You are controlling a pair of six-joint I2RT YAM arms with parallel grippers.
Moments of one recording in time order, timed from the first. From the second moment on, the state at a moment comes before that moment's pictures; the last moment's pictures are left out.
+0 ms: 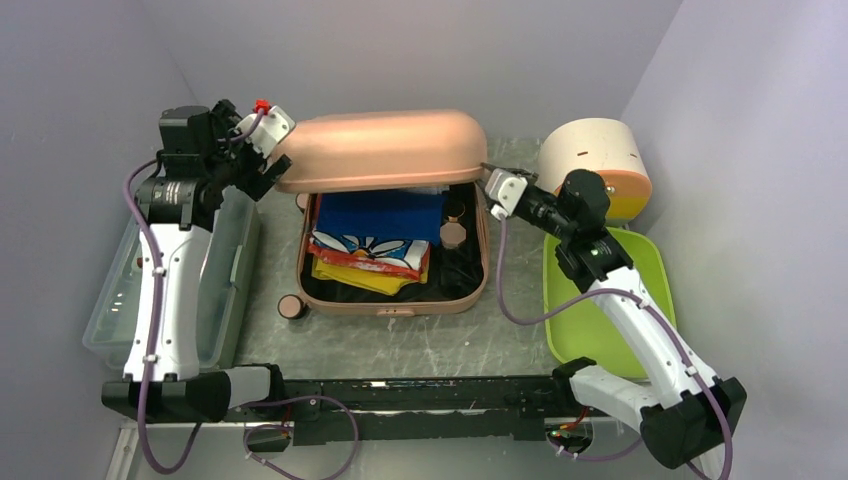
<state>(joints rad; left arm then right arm) 0.00 1.27 1.64 -0.85 0.17 0.80 0.37 1.02 0.97 0.01 -0.56 -0.84</state>
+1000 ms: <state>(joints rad) 0.07 0.55 0.97 -1.20 0.82 0.95 0.40 1.46 1.44 0.17 -0.25 -0.70</state>
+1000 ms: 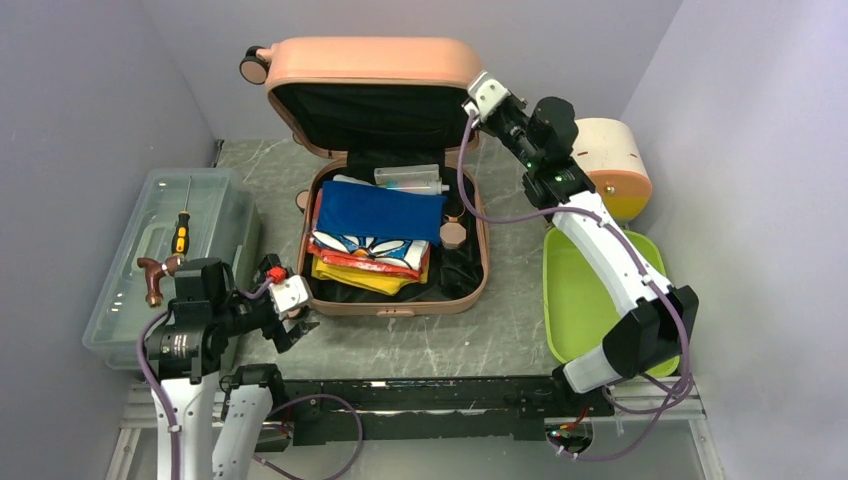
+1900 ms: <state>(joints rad) 0.21 0.51 0.92 -1.34 1.03 1.10 0.39 1.90 1.90 0.26 0.02 -0.75</state>
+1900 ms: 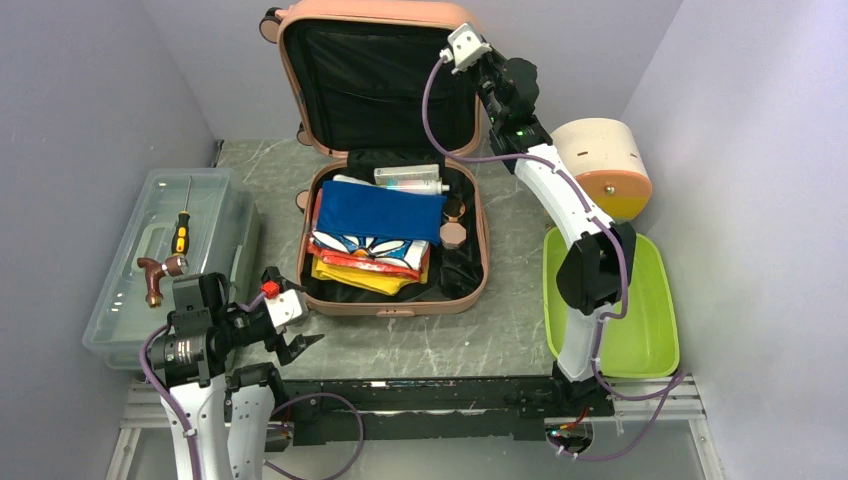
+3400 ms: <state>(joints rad) 0.28 0.52 0.92 -1.38 1.04 1.16 0.37 1.38 1.48 -0.23 -0.36 -0.56</state>
